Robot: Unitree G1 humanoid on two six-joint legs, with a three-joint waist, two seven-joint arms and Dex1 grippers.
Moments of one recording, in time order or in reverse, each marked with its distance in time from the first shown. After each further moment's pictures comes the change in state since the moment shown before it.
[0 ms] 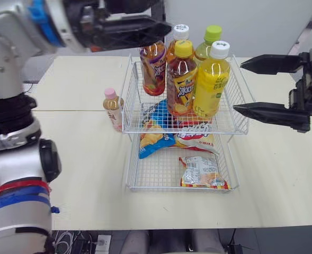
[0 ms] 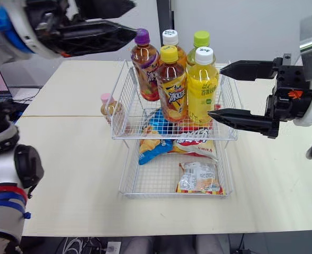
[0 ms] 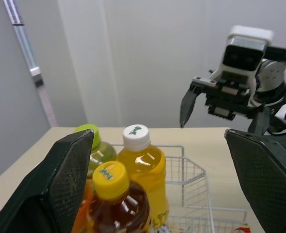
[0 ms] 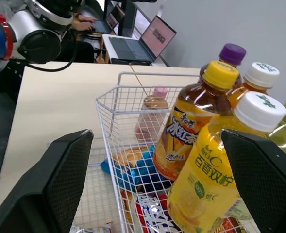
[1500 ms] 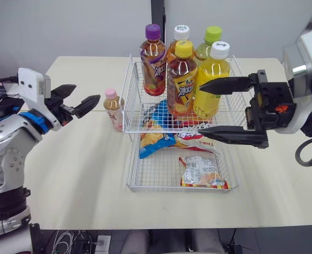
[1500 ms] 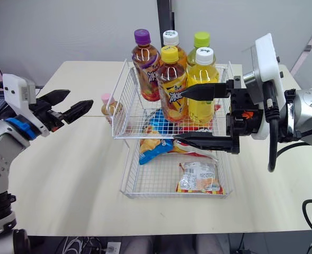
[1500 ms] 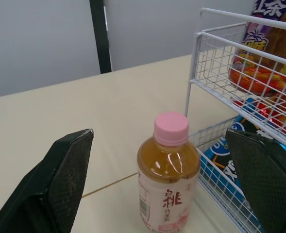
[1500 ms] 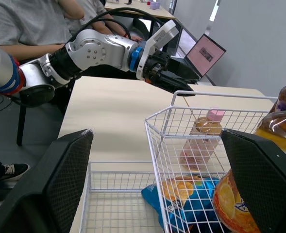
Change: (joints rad) left arm 0.780 -0.064 0.244 -0.133 0.206 -0.335 0.499; right arm -0.055 0.189 0.213 -0.050 -0.006 -0.043 -0.062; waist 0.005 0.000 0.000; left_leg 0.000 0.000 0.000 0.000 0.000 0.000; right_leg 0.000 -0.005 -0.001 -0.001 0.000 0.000
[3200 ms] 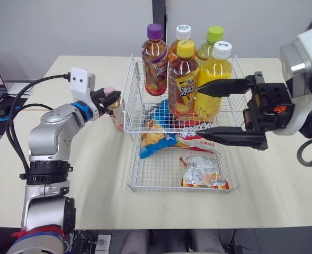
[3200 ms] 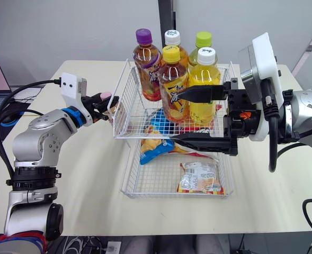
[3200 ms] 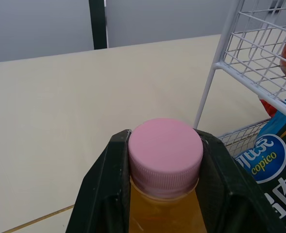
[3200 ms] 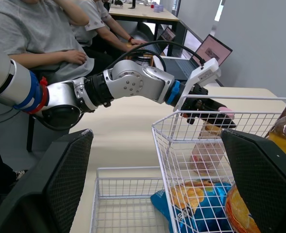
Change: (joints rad) left arm -0.235 -0.159 -0.224 0.279 0.159 -0.032 0.060; right arm -0.003 -0.010 0.001 -0.001 0.077 0.011 -0.038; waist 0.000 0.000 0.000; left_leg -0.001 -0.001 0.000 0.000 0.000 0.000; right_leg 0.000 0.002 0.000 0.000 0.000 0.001
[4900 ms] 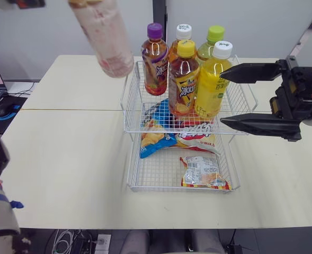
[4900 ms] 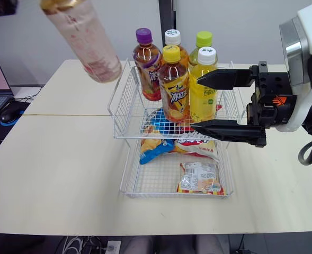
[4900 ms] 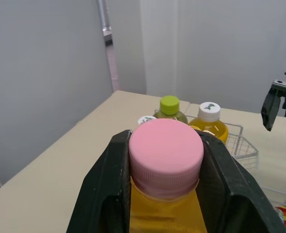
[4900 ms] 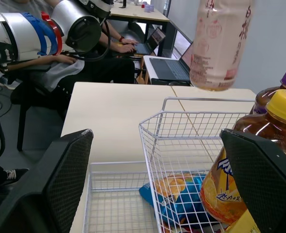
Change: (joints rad) left arm -0.855 0.377 -0.222 0.249 -0.222 0.347 -0.714; right arm 0.000 -0.117 -0.111 0.071 0.045 0.011 0.070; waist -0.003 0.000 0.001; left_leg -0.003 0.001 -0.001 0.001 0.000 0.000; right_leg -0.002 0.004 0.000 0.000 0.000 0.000
